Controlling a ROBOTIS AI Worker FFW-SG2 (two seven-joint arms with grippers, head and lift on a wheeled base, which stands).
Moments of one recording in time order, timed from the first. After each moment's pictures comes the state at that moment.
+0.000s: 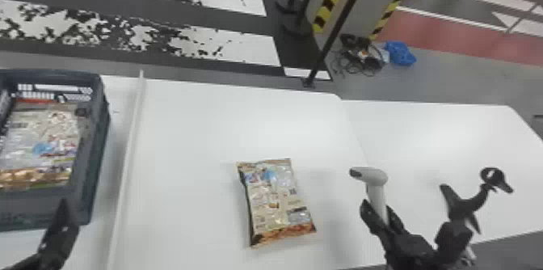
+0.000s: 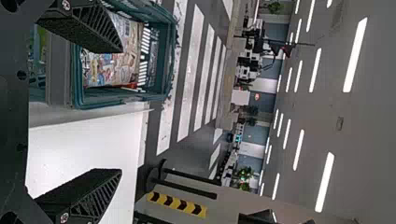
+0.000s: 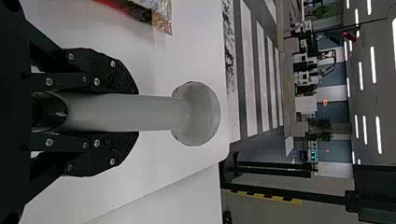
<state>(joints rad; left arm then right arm) 0.93 0.03 -0.02 -2.23 0.12 -0.08 -0.13 0.65 -0.22 -0.46 -1.63 -0.38 -0.02 0.46</state>
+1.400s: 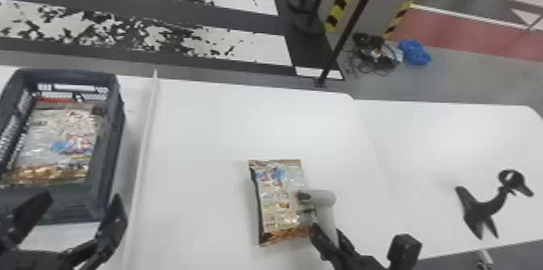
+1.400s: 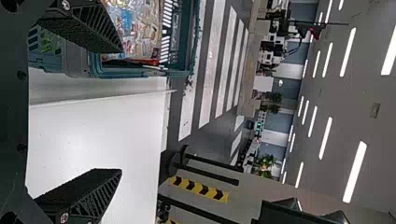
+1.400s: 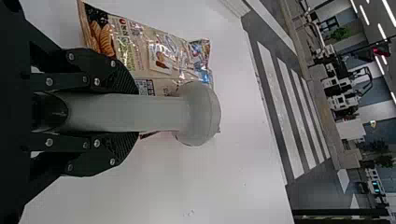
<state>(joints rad) 0.85 0.04 -0.08 -2.21 0.10 0.06 -0.13 0.71 -0.12 -0.27 -1.75 -0.36 0.15 0.44</state>
